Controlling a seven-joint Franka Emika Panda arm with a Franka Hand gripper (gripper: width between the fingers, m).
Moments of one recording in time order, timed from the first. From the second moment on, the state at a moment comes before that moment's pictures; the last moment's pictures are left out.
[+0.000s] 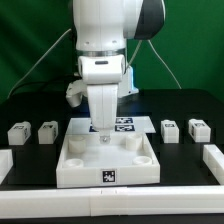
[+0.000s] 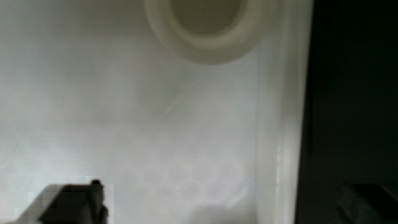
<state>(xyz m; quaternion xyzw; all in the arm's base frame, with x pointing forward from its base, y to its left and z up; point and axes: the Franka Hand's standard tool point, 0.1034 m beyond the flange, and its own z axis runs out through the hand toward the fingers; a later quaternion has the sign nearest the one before) 0.451 -0.029 0.027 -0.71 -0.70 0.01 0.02</state>
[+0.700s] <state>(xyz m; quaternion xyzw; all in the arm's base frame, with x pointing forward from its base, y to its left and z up) 0.440 -0.023 0.009 -0.73 -0.68 0.02 0.03</state>
